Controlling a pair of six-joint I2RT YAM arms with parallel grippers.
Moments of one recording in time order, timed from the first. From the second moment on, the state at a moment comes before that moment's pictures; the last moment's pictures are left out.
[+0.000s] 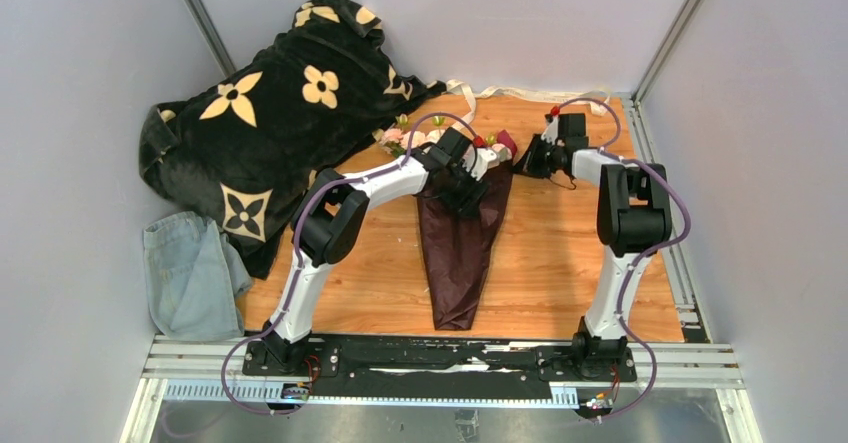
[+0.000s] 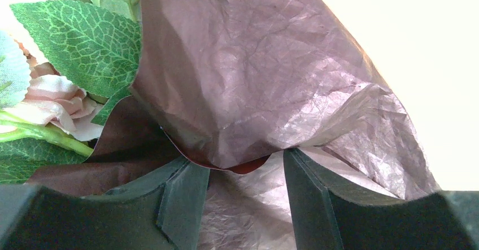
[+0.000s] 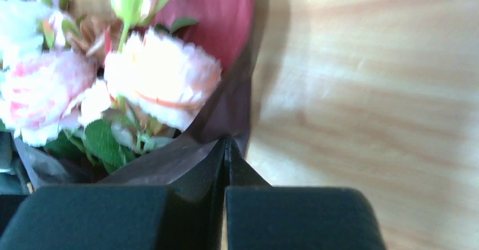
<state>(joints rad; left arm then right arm) -0.70 2.21 1.68 -0.42 0.34 0.10 0.04 1.99 1.24 -0.09 -0.51 0.38</state>
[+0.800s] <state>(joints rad) -0.71 2.23 1.70 -0.44 0.33 0.15 -0.28 2.58 2.36 -0.36 -0.27 0.37</state>
